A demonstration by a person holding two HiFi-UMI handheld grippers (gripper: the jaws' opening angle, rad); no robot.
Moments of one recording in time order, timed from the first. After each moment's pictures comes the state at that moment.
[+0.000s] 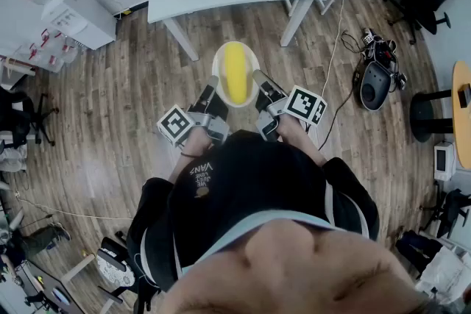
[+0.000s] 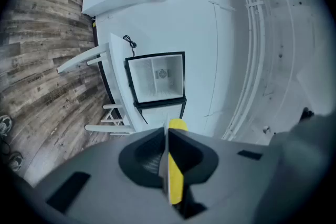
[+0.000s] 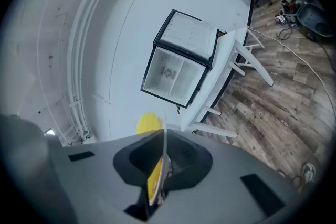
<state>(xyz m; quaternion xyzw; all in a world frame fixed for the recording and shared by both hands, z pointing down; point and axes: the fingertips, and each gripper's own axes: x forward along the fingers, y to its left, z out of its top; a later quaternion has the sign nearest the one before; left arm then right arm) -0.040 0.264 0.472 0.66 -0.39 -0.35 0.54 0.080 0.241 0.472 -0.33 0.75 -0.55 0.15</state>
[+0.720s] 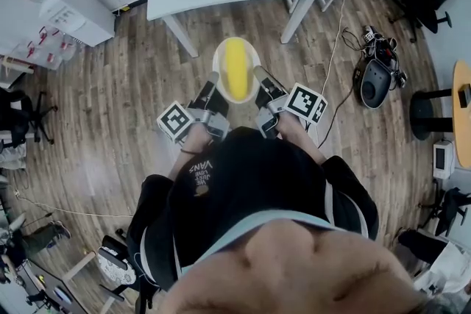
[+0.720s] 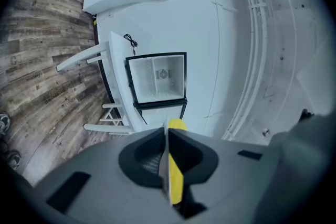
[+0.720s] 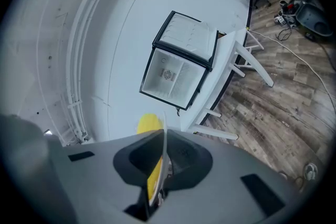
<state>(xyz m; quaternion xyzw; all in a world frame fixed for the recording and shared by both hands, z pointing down) -0.043 0.253 0.472 0.65 -0.38 -0.36 0.54 0.077 0.230 0.473 -0.34 0.75 -0.55 0.16</state>
